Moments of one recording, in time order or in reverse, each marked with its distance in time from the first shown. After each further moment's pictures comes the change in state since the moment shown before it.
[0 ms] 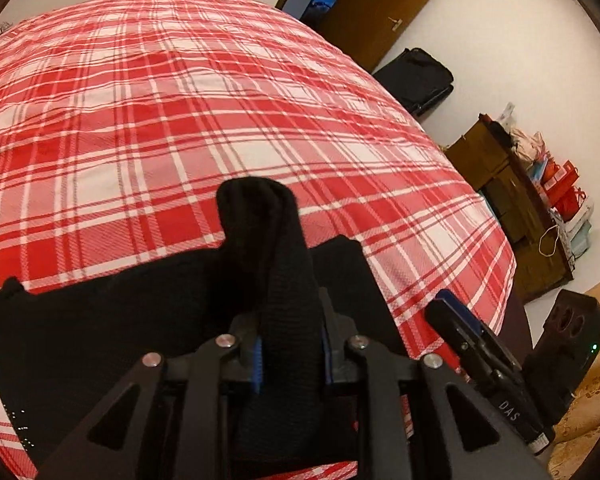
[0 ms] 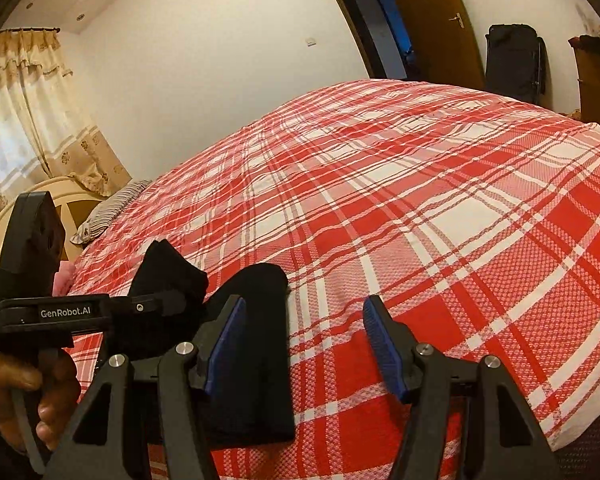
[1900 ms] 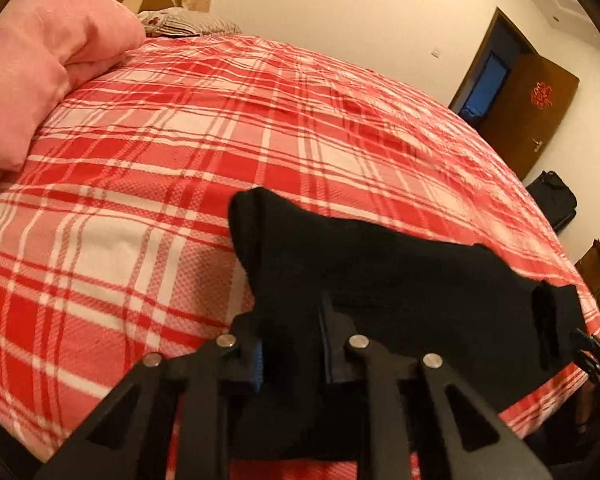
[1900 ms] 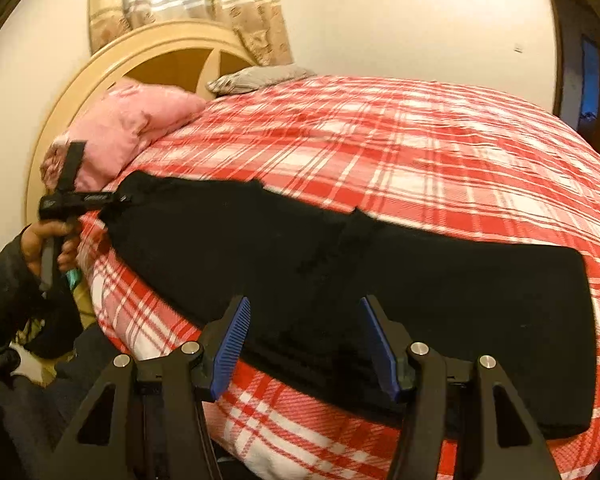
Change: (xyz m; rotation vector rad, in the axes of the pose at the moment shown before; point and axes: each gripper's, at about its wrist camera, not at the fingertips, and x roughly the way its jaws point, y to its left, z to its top) left arm -0.202 0.334 -0.164 -0.335 -0.361 0.429; right arm 0.034 0.187 -0.088 -0.579 0.222 0.333
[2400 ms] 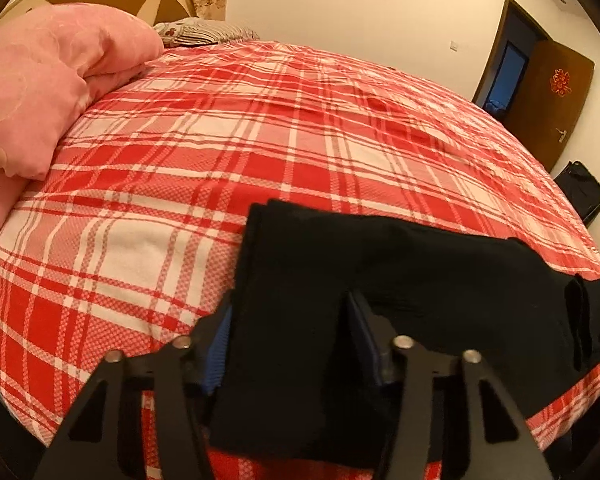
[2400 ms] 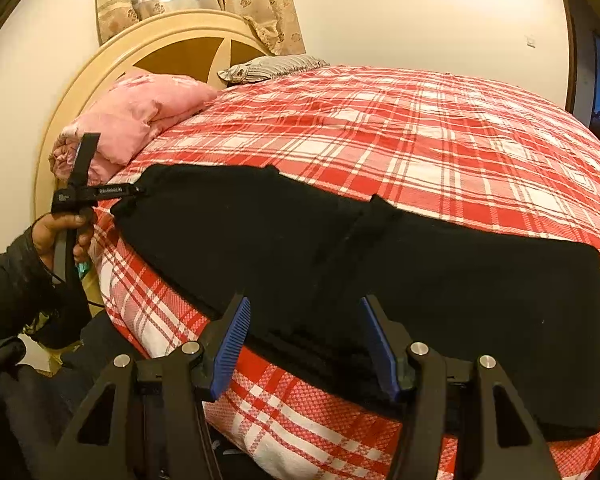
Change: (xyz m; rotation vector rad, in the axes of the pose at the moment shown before) left arm 0.006 0.005 -0.007 0.025 -0.021 0.116; right arm 0.011 0.010 -0.005 -0.036 0.054 0.052
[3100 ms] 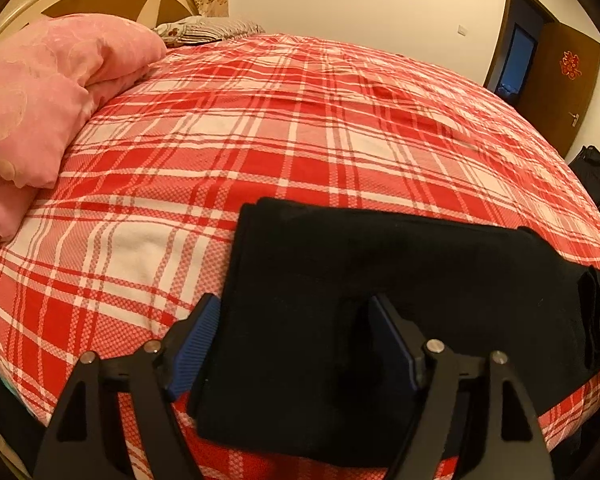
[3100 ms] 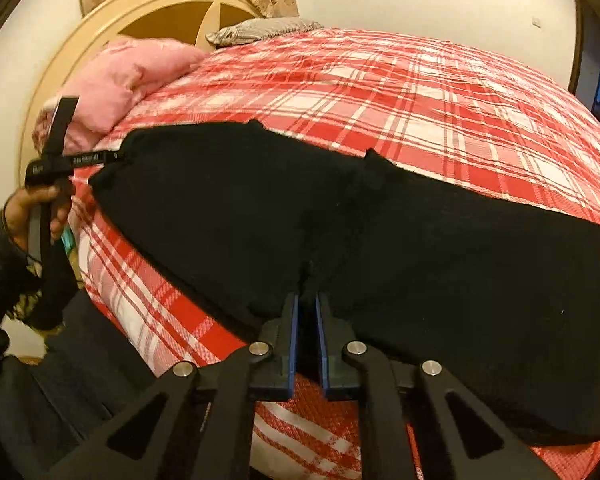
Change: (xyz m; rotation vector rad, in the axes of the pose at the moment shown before) left arm 0.004 -0.017 0.003 0.040 0.031 0.083; right arm 0.025 -0.009 0.000 0.009 0.137 -0.024
